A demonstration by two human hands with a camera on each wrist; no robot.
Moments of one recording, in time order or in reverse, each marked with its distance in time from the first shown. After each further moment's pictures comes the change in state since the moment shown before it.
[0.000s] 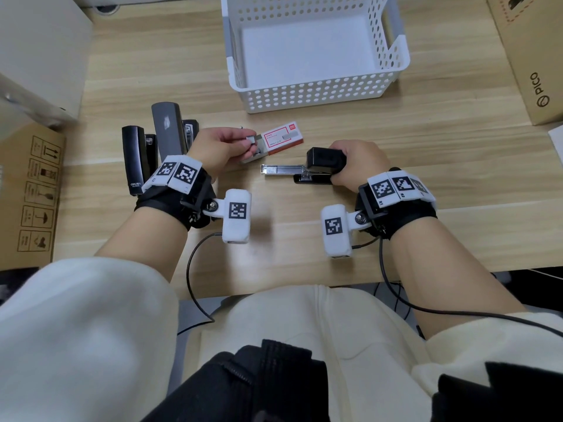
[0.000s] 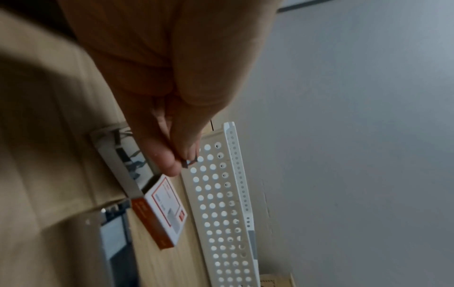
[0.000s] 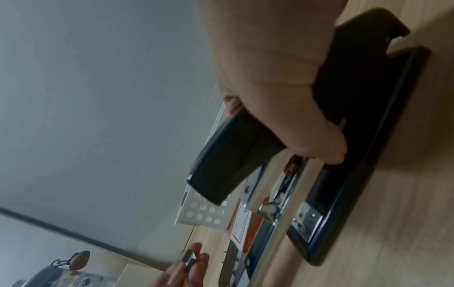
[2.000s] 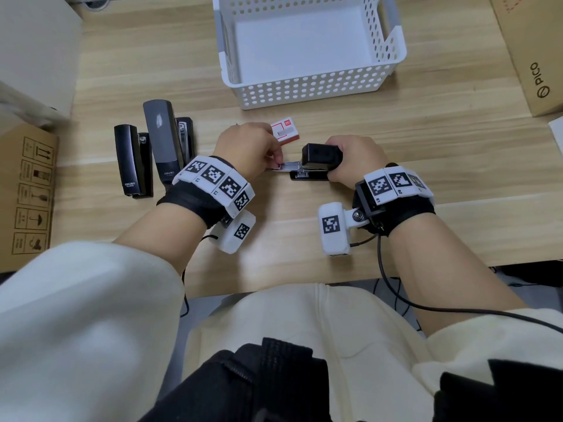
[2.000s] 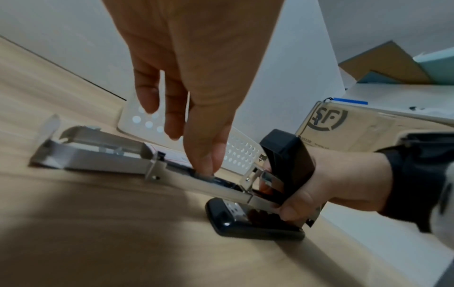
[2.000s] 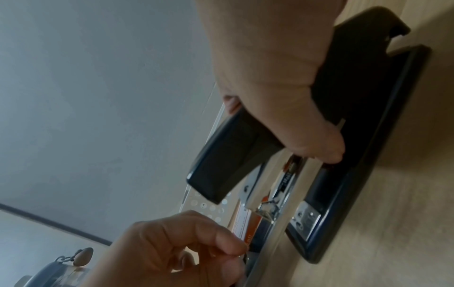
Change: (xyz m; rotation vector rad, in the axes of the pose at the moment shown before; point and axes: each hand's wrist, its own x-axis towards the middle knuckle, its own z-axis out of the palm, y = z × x) left_hand -0.002 0.007 0.042 1.389 -0.125 0.461; right_hand -0.002 0.001 -0.002 -0.001 -0.006 -0.022
